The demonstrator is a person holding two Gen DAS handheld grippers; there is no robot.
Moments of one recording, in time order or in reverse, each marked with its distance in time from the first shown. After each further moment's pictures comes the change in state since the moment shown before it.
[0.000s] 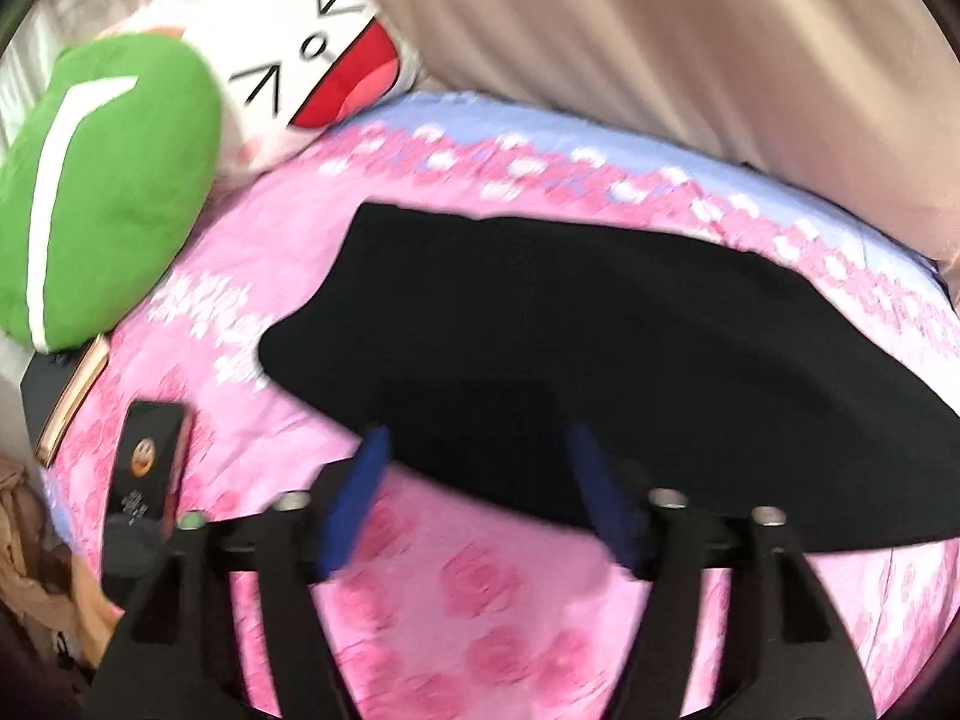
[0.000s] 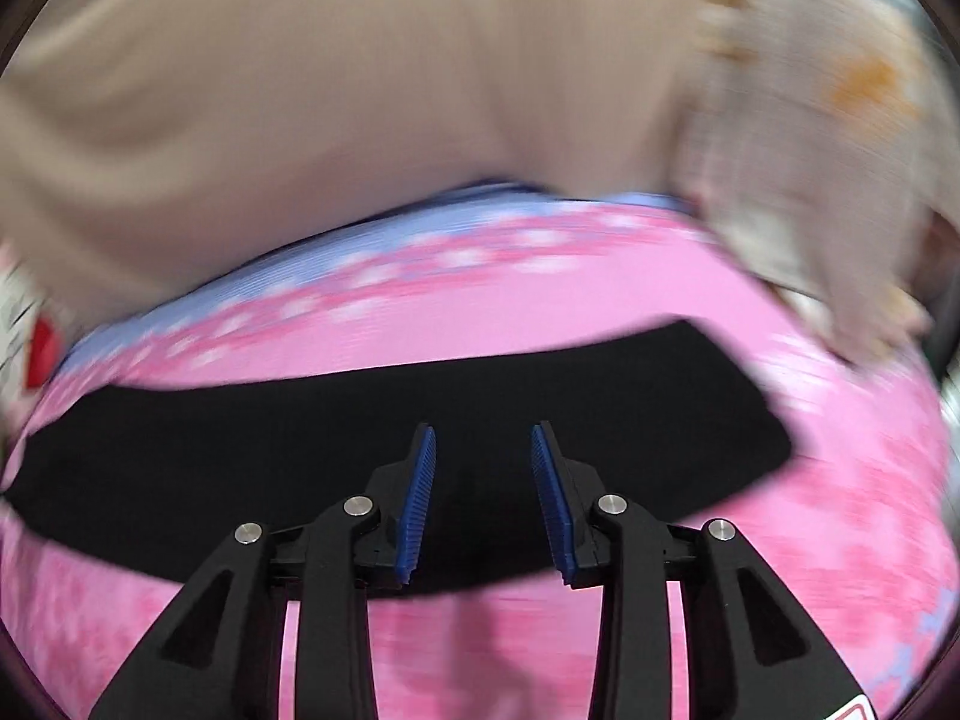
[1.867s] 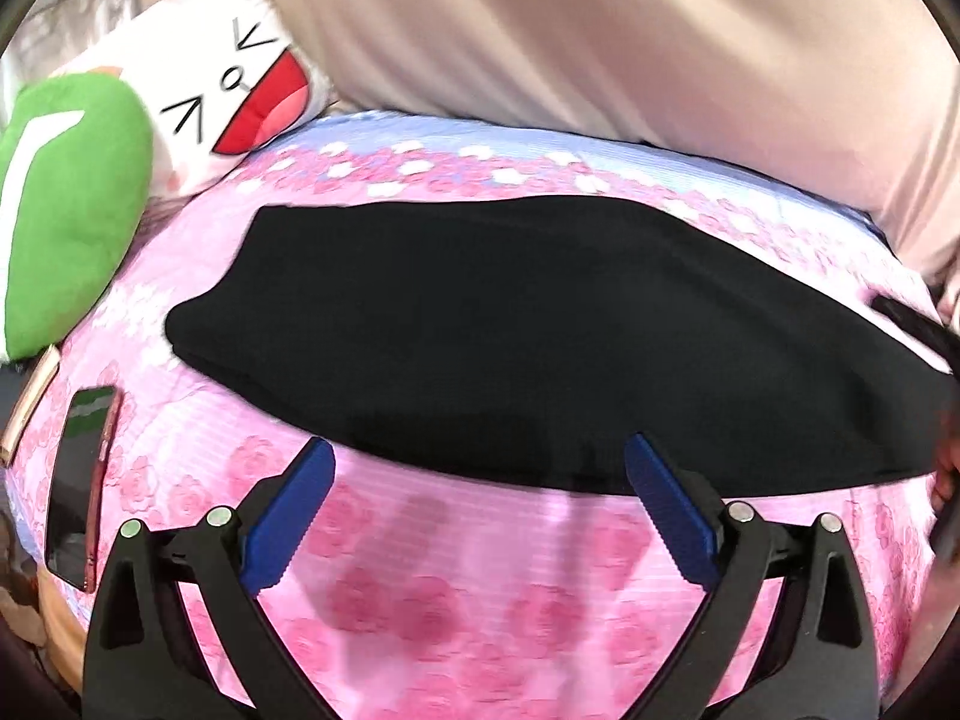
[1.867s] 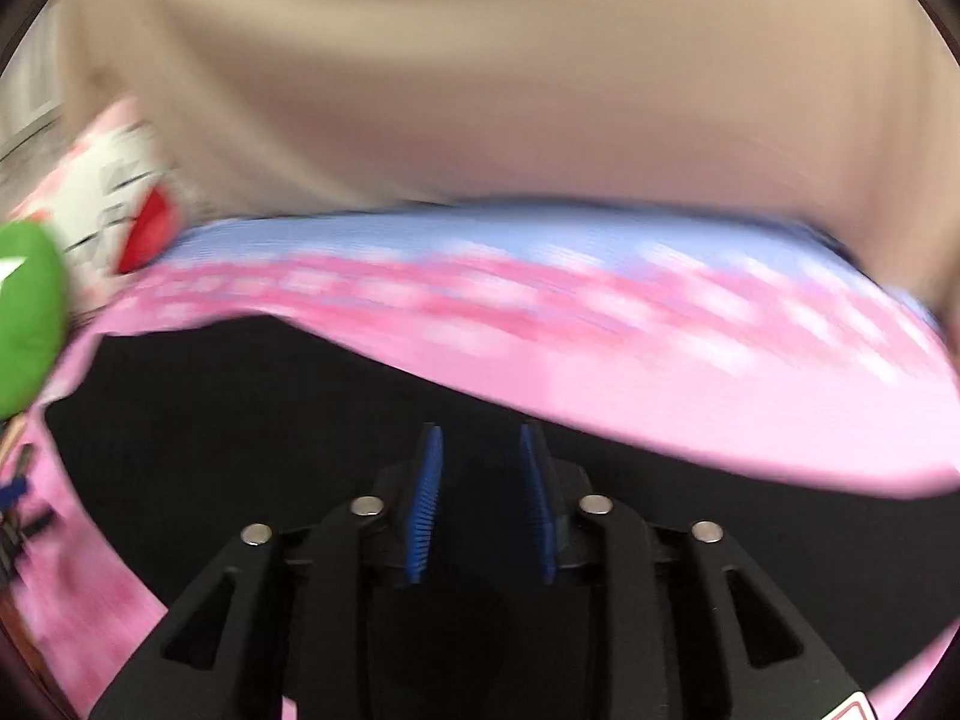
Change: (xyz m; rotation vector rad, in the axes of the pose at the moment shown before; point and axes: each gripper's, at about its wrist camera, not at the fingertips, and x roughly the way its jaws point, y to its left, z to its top) left arm -0.024 -0.071 -0.053 0.104 -0.060 -0.118; right arm 0.077 0.140 0.019 -0.210 0.084 0.136
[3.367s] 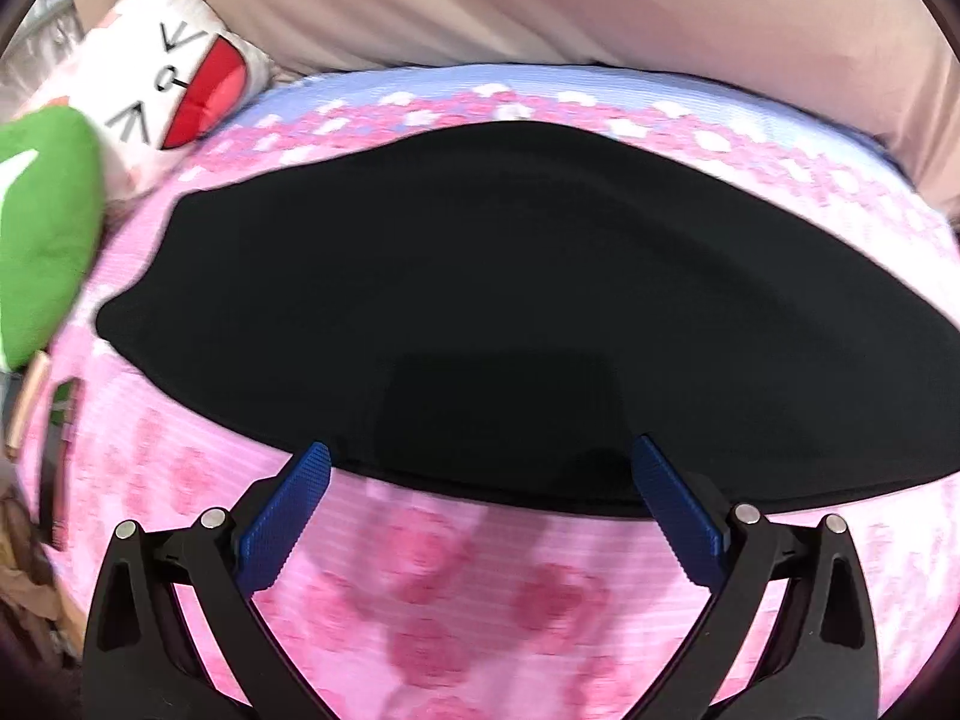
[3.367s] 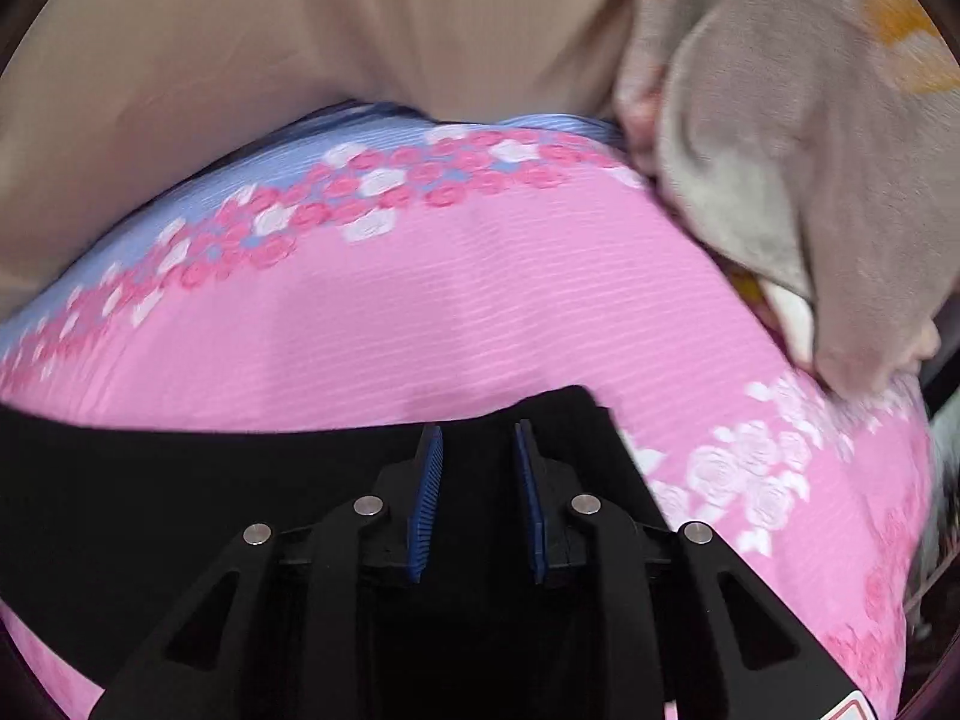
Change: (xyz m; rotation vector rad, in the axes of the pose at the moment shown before) left arm 0.040 -0.090 0.002 0.054 0.132 0.103; right arm -0.023 -0.285 -0.033 0.305 0.099 -0.315
